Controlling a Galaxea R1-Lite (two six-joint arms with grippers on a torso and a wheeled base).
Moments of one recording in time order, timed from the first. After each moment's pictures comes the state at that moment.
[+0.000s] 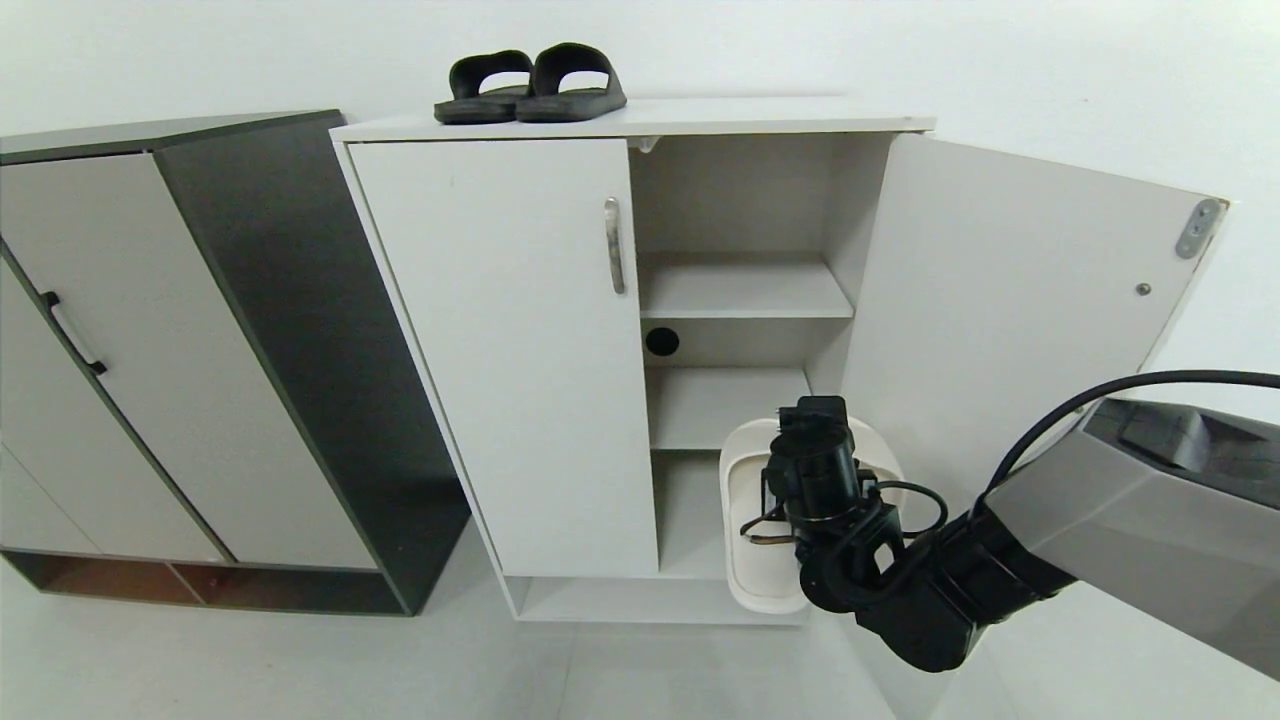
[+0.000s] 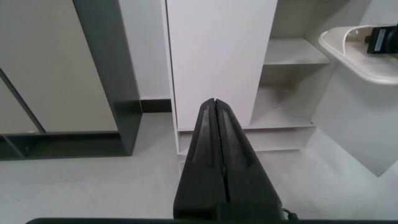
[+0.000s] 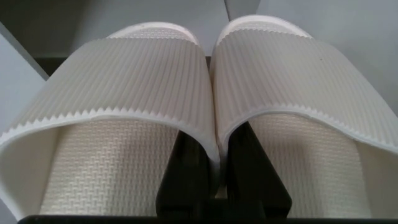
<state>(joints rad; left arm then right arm) 0.00 0.00 0.00 0.00 -0.03 0.00 0.73 2.21 -1.05 -0.83 -0.82 0.22</state>
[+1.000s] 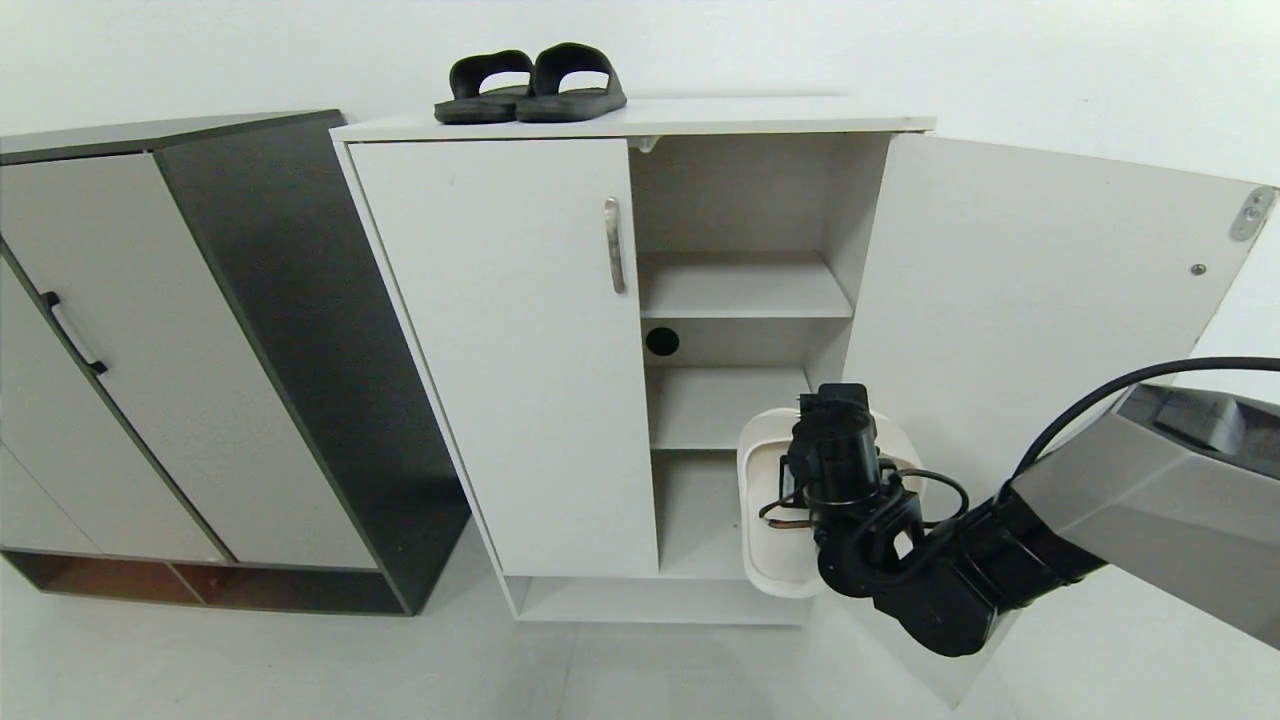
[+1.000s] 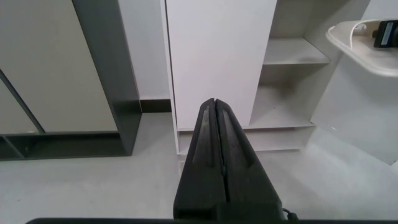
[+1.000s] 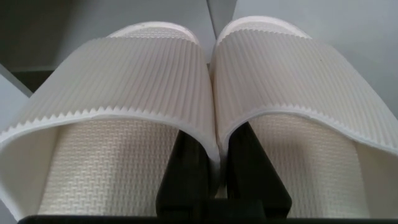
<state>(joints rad) 0.00 0.00 0.00 0.00 -0.03 0.00 0.69 2.18 -1.04 -0.83 -0.82 0.22</state>
